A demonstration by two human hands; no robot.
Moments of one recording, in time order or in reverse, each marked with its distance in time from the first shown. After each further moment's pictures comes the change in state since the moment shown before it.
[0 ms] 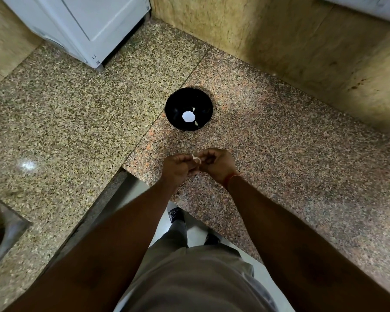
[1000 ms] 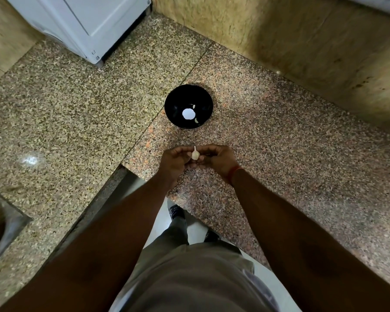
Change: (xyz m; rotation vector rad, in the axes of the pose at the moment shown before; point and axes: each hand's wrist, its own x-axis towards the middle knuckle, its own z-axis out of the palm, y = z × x) left_hand 0.004 0.008 -0.004 -0.046 -0.077 0.079; right_hand 0.016 0.001 -0.007 0.258 -0.114 0.110
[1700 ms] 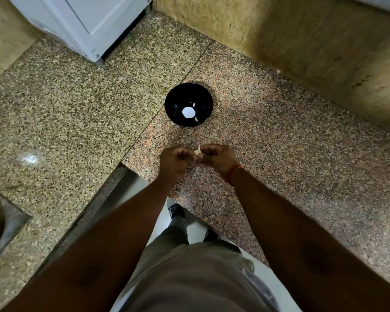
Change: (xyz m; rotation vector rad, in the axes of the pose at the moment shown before) left_hand -0.003 -0.011 -0.002 0.342 0.074 0.328; right_hand -0.003 -0.002 0.002 0.013 0.045 0.049
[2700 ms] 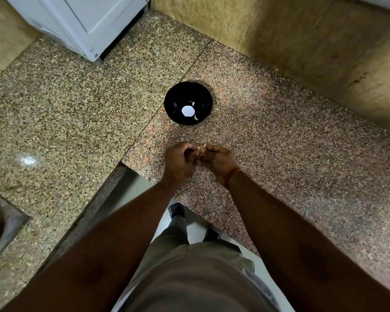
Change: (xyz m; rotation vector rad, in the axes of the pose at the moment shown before) left_hand -0.004 0.014 0.009 0.245 0.041 0.213; right_hand -0.017 0.000 0.011 0.430 0.048 0.112
